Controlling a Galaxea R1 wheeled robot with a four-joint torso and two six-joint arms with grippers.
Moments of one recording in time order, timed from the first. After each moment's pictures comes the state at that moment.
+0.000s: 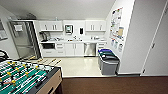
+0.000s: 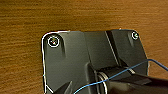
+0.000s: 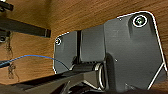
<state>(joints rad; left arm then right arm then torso) 1.43 2.80 -2.40 0.04 0.03 0.02 -1.55 2.65 -2.12 -0.11 0.12 0.21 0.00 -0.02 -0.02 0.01</state>
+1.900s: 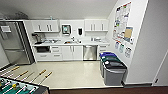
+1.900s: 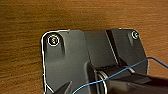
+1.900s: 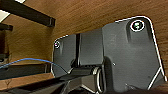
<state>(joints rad) 1.43 2.79 -2.40 0.04 0.02 0.02 -1.54 2.65 -2.12 -0.12 0.13 0.21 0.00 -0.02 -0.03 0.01</state>
